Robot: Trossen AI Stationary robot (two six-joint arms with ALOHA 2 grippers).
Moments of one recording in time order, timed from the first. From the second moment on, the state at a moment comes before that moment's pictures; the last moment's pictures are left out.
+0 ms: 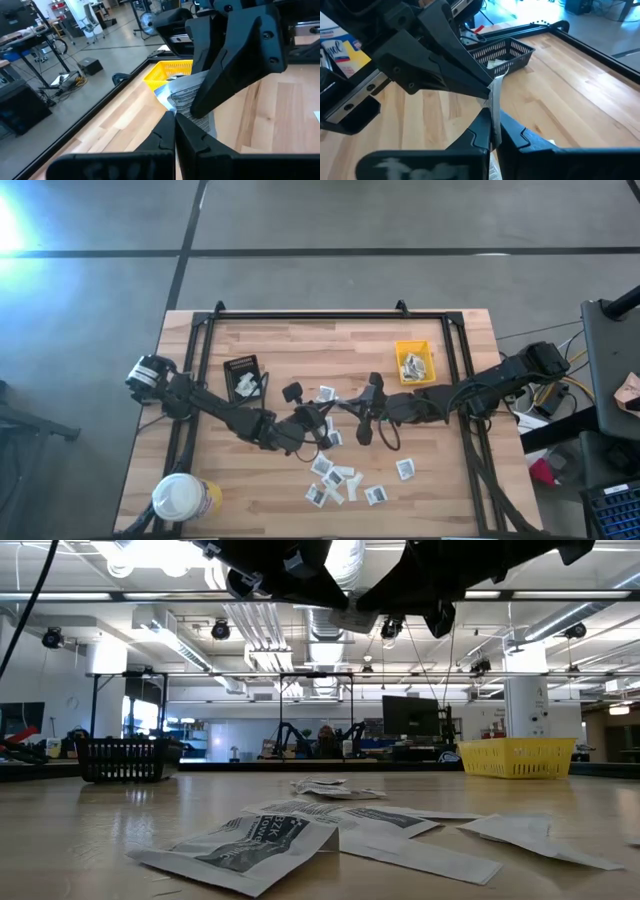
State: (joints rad) left arm -0.36 1.68 1.06 0.26 -0.95 -0.08; right arm 0.28 1.41 0.76 0.26 0.46 0.34
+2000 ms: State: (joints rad) left arm -0.36 1.66 1.06 0.00 -0.83 -0.17; right arm -0.30 1.06 0.75 -0.76 0.49 0.57
